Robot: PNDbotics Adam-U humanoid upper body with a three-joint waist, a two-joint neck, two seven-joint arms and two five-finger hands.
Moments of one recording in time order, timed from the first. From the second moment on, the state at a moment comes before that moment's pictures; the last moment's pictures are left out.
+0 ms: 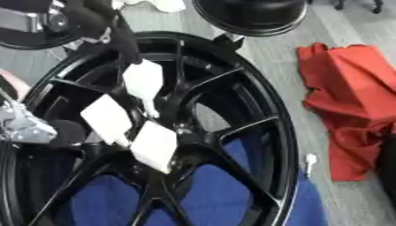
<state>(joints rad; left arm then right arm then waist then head) -1.18 0.91 -0.45 -1.97 -0.18 -0.05 -0.90 -0.28 -0.44 -0.26 -1.98 -0.24 0.19 -0.50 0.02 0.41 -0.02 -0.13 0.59</state>
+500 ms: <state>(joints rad) -1.14 0.93 -0.50 -1.97 -0.17 -0.03 -0.91 -0.28 -0.44 -0.26 -1.98 -0.25 0.19 -0.51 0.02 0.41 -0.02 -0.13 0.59</state>
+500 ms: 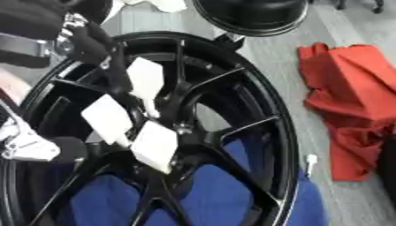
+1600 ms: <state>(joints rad) -1.11 0.93 -0.53 -1.92 -0.23 -0.02 -0.91 -0.28 -0.43 -0.26 -1.98 -0.26 0.19 -0.51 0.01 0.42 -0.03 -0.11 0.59</state>
